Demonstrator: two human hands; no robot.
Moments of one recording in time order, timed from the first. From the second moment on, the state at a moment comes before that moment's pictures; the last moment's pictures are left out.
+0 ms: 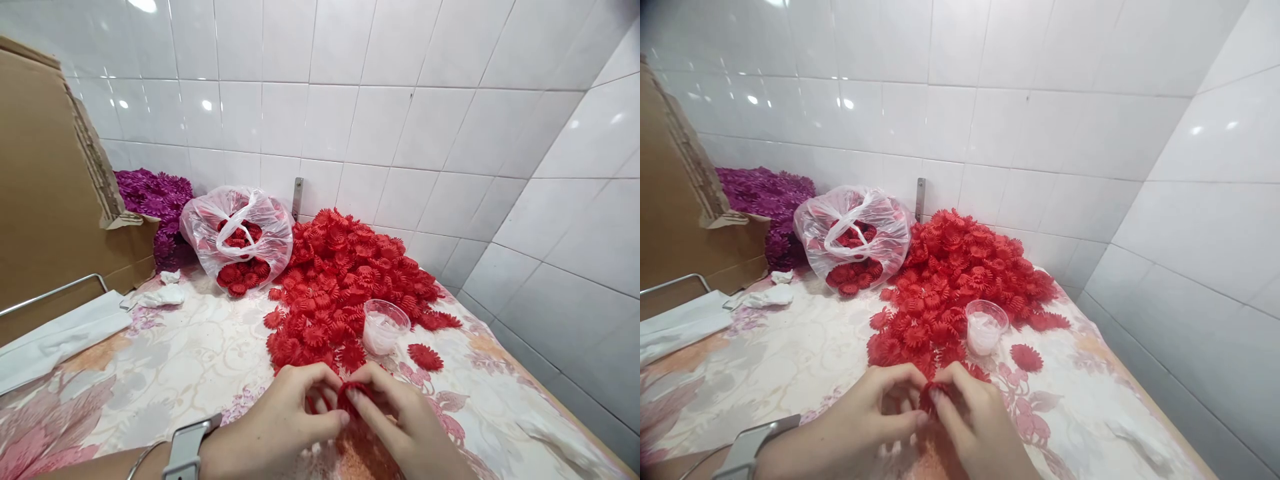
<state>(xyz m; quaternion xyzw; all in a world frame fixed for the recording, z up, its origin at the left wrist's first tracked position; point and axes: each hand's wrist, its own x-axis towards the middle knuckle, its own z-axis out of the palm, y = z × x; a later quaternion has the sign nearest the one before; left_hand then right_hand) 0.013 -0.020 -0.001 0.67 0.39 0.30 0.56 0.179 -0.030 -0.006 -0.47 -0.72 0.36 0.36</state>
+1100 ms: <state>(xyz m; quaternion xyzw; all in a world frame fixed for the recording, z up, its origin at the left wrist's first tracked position) 0.014 -0.022 0.000 0.60 0.37 0.34 0.62 0.180 -0.027 -0.008 -0.53 -0.67 0.39 0.35</state>
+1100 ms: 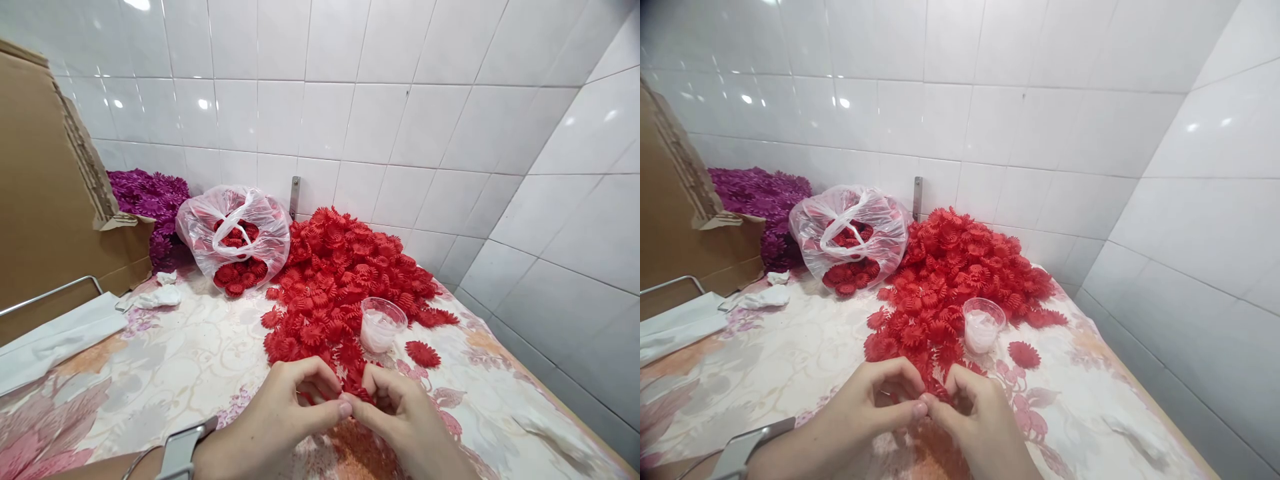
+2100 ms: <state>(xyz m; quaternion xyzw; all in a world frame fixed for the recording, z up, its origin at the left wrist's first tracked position) 0.019 -0.017 -0.006 0.47 0.24 0.40 0.75 0.170 -0.029 -0.002 -0.45 -0.51 0.55 0.48</state>
